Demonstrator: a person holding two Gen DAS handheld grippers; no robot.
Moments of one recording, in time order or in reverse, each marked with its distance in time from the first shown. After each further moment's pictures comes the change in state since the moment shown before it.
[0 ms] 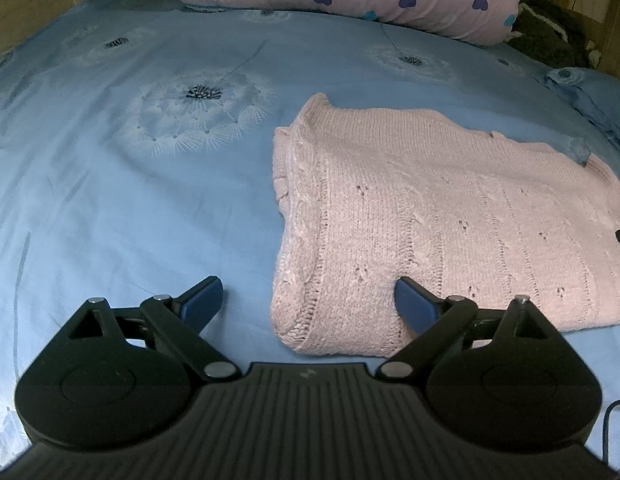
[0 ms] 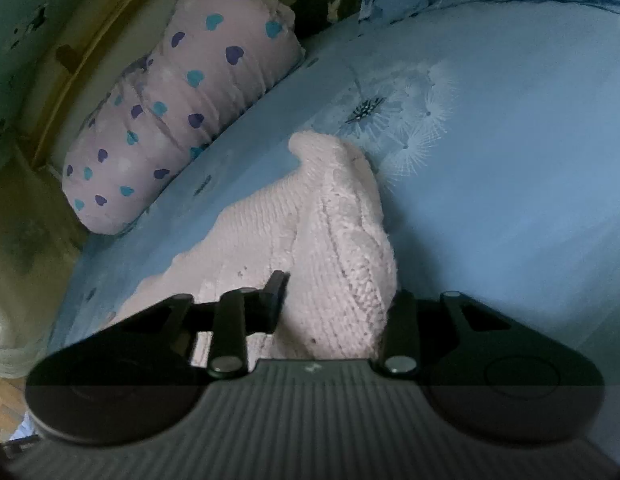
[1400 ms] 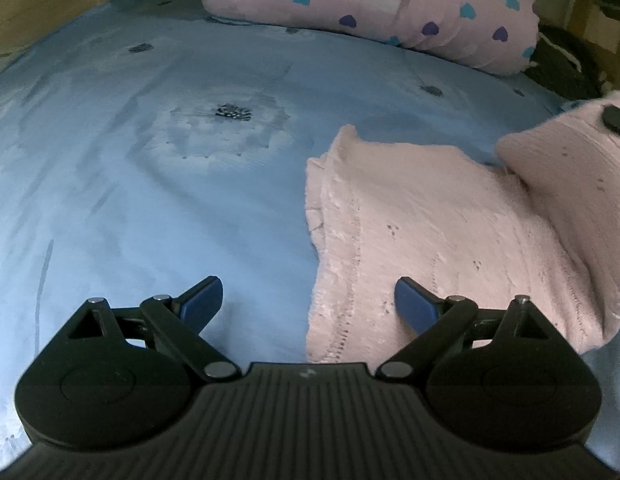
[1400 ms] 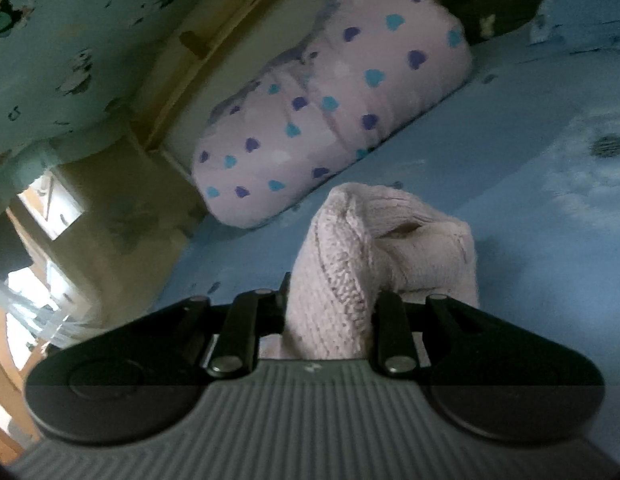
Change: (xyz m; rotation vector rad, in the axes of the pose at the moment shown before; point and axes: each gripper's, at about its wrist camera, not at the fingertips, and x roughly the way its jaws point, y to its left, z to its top) left arm -0.013 0.021 0.012 -0.071 -0.048 0.018; right arm 0.002 0.177 -0.003 -0.110 -0.013 0.326
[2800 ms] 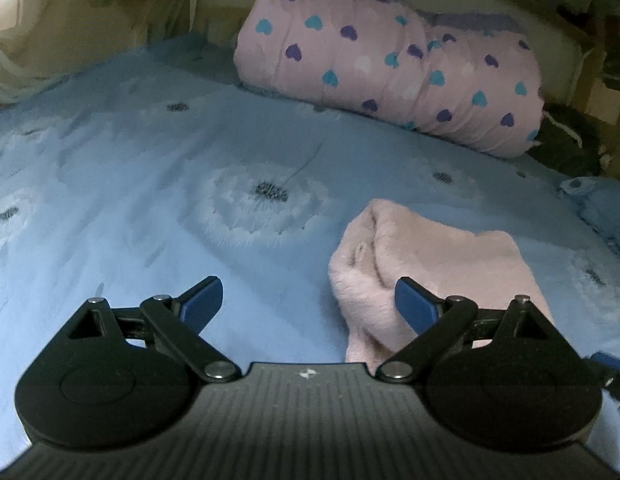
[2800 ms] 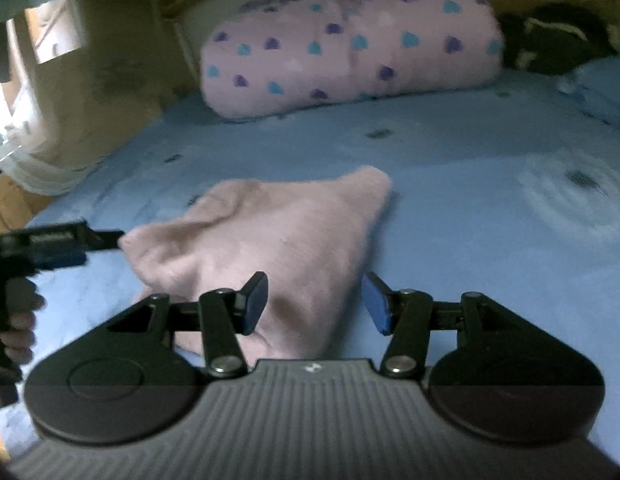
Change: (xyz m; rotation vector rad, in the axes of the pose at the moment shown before) left arm -0.057 0.028 0.003 -0.071 -0.237 0.002; right arm -0.033 0.014 -0.074 -0.424 0.180 -0.192
